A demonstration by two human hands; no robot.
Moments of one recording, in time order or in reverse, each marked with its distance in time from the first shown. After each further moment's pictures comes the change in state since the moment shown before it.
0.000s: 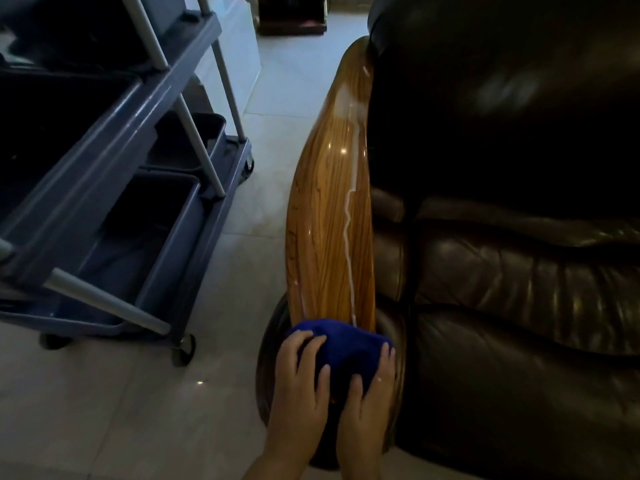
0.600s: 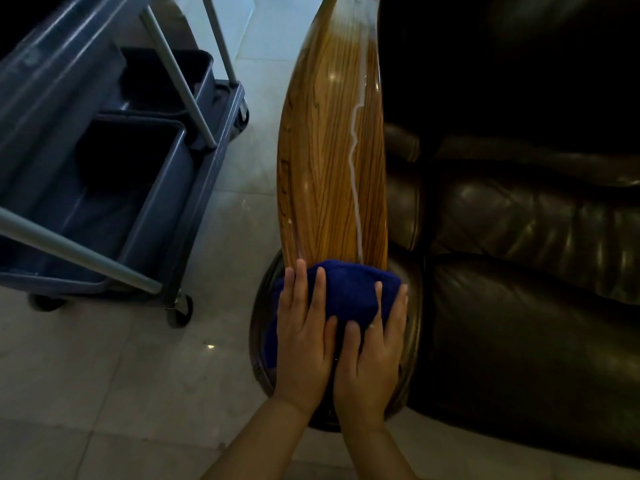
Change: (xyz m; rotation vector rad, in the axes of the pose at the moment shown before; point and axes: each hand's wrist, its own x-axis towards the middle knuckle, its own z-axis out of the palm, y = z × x) left_hand 0.006 -0.026 0.041 0.092 0.061 0.122; right_hand 0.011 0.030 0.019 -0.118 0.066 -0.333
